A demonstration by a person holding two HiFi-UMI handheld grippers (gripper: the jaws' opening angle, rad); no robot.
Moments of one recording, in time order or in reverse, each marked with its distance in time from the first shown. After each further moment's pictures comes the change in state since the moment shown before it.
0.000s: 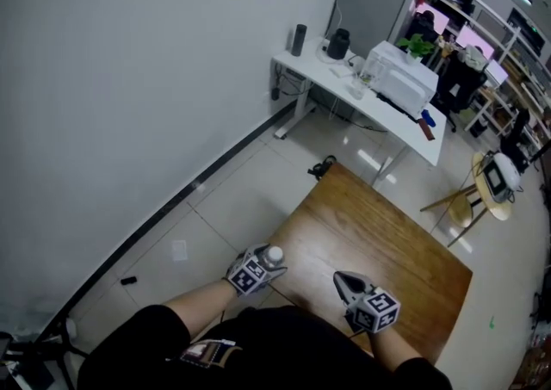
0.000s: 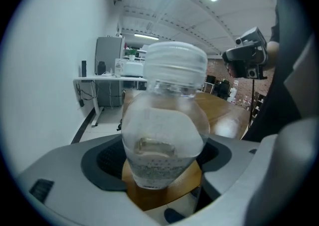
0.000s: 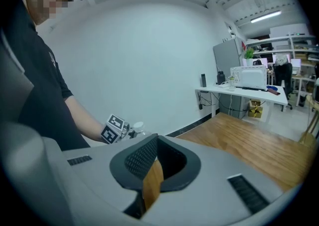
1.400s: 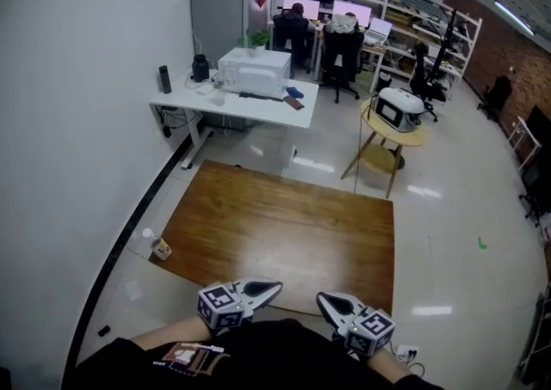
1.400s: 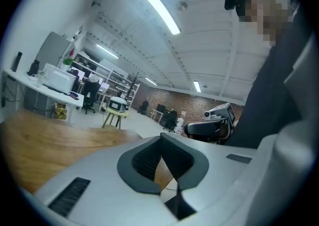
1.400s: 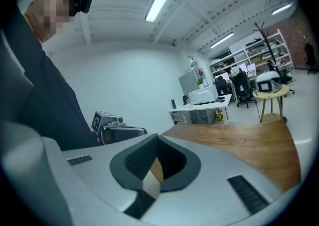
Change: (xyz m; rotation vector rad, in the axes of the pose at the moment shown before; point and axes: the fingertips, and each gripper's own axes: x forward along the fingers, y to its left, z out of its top) left arm -0.026 -0.487 0.203 0.028 -0.314 -0.623; right arm -0.416 -0.006 -0.118 0.152 -0.295 -0.205
